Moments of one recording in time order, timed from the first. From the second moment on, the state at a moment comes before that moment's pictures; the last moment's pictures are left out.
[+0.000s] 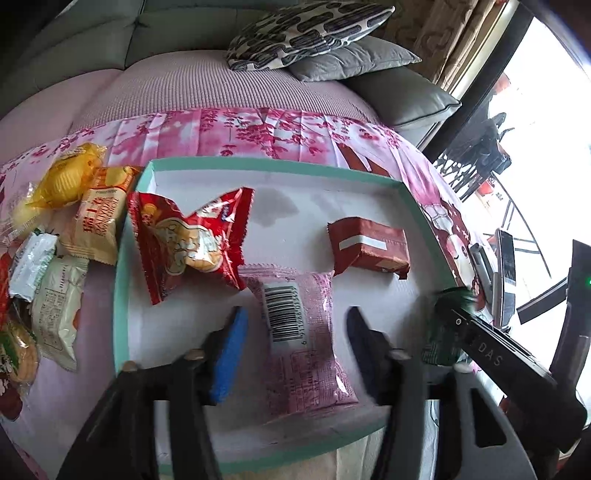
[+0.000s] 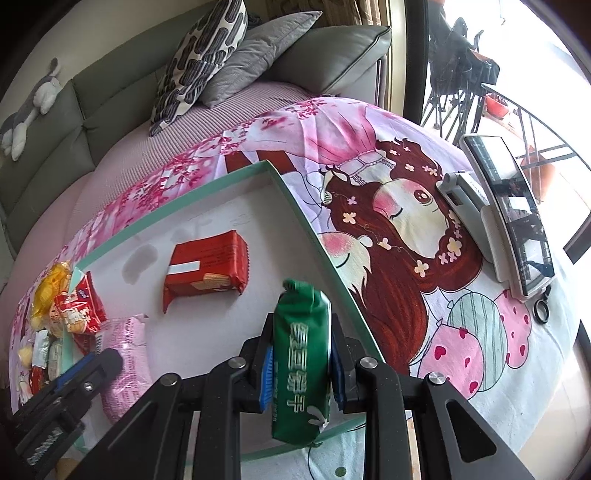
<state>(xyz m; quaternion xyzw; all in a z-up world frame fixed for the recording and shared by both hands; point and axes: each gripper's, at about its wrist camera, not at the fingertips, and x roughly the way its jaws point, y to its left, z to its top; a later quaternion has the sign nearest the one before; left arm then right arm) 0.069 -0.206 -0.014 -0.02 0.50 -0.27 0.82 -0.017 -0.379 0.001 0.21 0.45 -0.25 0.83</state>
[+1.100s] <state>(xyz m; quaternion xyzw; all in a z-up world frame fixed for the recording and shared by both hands) 0.073 -0.161 0.003 -0.03 0.48 -0.22 0.85 0.004 -0.338 0.013 0.18 0.45 -0.19 0.85</state>
